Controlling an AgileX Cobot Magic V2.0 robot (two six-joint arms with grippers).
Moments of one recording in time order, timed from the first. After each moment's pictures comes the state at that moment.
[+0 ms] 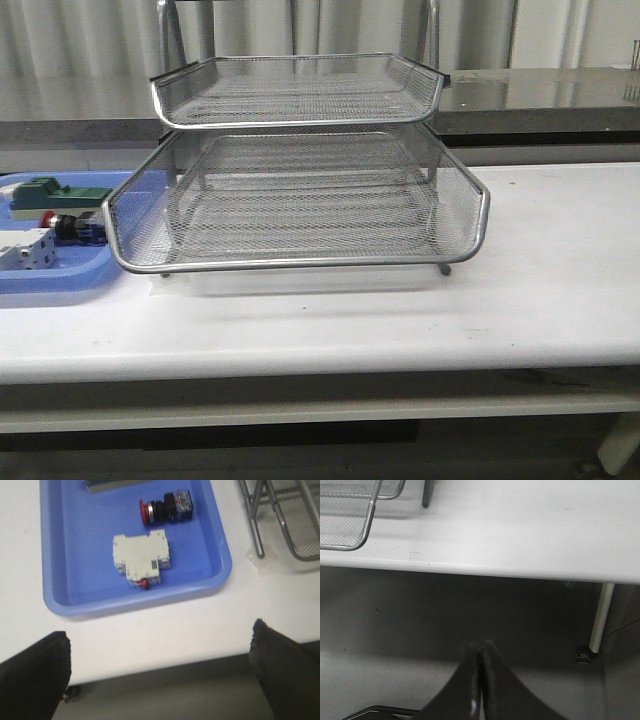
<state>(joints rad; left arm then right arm) 0.02 1.19 -0.99 -0.04 0.75 0.20 0.10 0.53 -0.67 0.01 0.98 0.02</state>
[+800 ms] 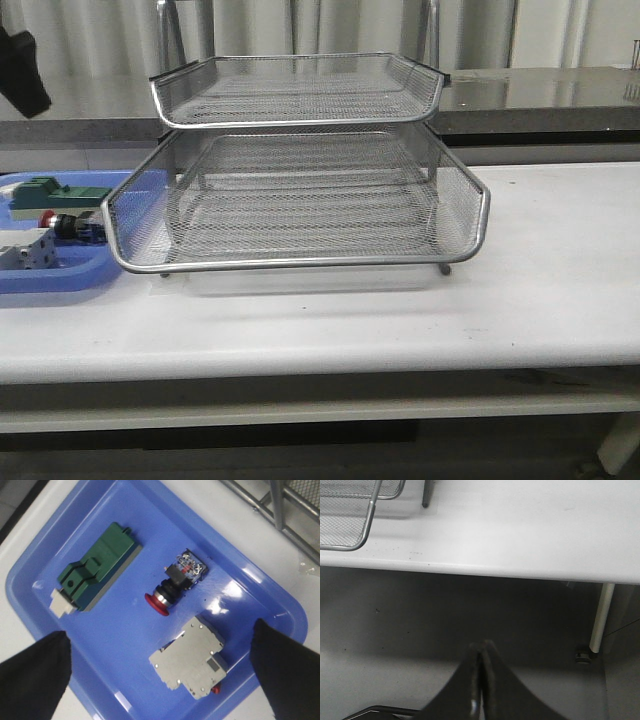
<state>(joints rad) -0.03 1.93 -1.80 -0.06 1.00 0.83 0.10 0.53 -0.67 0.01 0.98 0.02</state>
